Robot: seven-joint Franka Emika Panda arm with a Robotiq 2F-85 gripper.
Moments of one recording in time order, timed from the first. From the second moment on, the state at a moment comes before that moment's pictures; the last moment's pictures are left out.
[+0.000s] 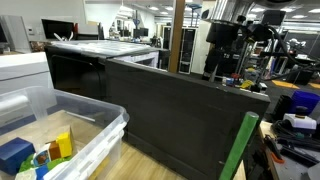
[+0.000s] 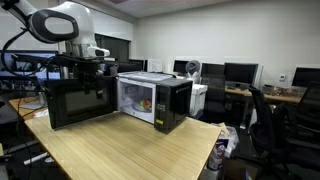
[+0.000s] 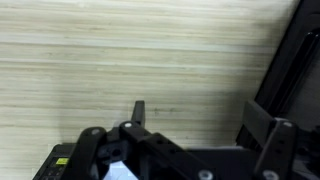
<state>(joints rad) -0.02 -0.43 -0.07 -2.70 0.01 2.40 -0.16</state>
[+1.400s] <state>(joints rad) 0.07 0.15 -0.09 -2.75 0.05 3.46 -0.08</state>
